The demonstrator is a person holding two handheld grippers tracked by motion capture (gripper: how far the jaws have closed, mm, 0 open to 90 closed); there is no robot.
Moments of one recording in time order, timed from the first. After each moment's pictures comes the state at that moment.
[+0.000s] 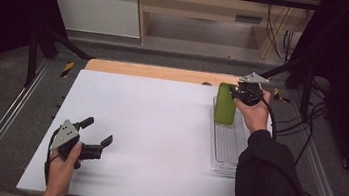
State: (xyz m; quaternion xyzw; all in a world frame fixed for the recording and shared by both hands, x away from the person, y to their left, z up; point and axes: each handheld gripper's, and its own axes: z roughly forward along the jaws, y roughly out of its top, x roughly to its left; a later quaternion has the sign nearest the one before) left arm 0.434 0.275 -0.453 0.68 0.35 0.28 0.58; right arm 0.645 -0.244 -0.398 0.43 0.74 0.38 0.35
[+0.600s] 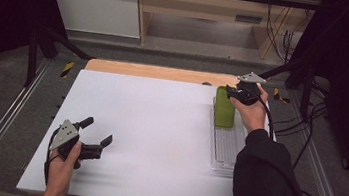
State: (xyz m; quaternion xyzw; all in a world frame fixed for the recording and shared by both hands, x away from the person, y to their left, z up) left arm 0.434 0.276 -0.453 0.68 0.35 0.28 0.58; right arm 0.648 -0.237 -0.401 0.44 0.73 0.37 0.37
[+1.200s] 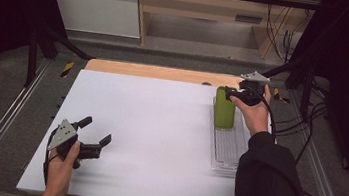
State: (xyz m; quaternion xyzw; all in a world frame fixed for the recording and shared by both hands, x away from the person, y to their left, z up) left arm 0.434 0.278 -0.452 0.68 0.35 0.29 0.58; right arm 0.638 -0.237 -0.387 0.47 0.72 0.37 0.36
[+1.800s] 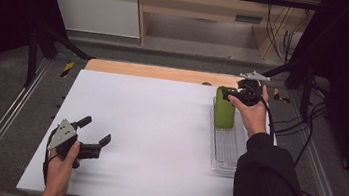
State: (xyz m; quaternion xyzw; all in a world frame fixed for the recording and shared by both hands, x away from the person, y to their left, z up) left arm 0.434 0.279 -0.452 0.68 0.35 0.29 0.58; right arm 0.634 -0.230 -0.383 0.49 0.71 0.39 0.32
